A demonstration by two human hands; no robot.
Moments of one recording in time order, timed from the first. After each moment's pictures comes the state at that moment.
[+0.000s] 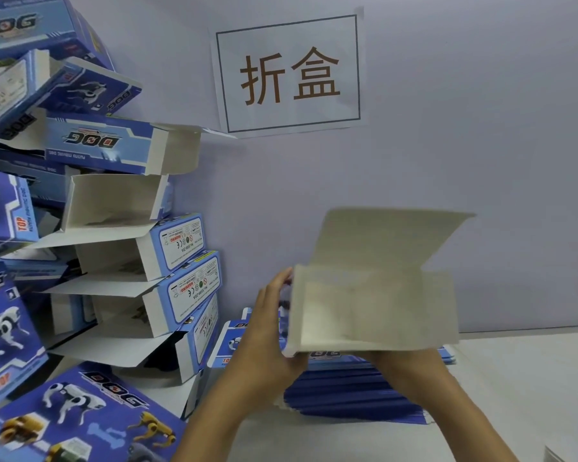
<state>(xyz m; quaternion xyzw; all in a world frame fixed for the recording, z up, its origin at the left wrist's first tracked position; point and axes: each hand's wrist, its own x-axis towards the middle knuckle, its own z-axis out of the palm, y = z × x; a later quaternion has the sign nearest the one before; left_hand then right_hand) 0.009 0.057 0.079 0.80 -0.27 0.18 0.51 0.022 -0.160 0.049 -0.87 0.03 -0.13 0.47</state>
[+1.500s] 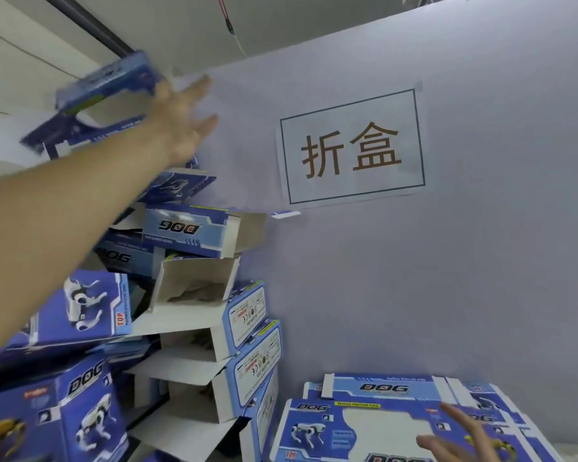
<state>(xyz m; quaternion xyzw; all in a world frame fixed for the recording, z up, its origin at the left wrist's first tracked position) 0.038 0.176 0.470 0.52 -0.20 0.35 0.76 0.019 -0.116 0.067 -0.63 -0.05 -0.23 0.75</state>
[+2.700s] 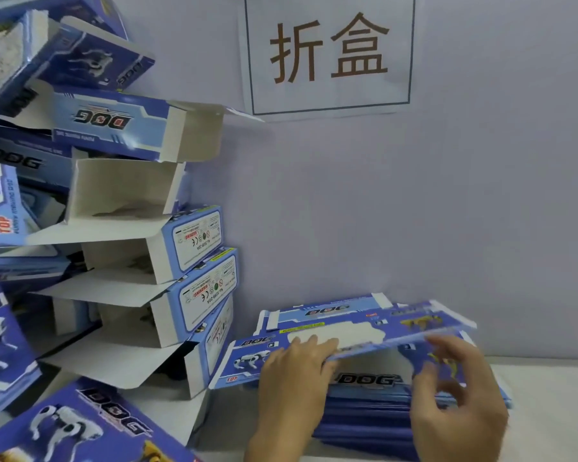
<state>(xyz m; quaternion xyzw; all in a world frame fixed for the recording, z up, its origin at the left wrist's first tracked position) 0.052 0.037 0.053 0.95 -0.12 0.19 0.19 0.017 -0.122 0.030 -0.67 0.01 -0.56 0.49</state>
